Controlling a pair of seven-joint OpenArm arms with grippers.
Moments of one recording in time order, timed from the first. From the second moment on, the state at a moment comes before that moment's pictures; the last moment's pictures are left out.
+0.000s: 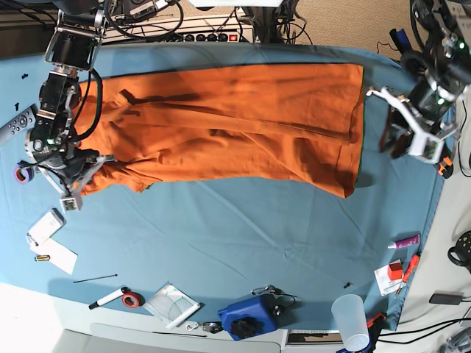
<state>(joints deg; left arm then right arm) 20.1 -16.7 -25.7 127.7 -36.8 -32.3 56.8 7.0 21.5 19.2 90.4 11.3 24.8 -61.5</state>
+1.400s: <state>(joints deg) -12.8 -18.7 11.2 83.7 -17.1 -29.8 50.6 7.0 21.5 25.7 90.5 14.1 26.9 -64.4</state>
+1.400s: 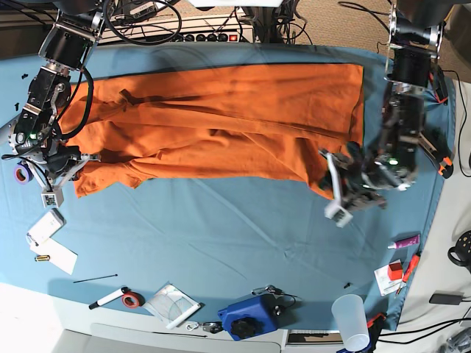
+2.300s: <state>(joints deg) -20.2 -21.4 18.3 84.0 -12.2 -6.7 67.9 7.0 21.5 25.7 90.5 19.2 27.2 -63.2</state>
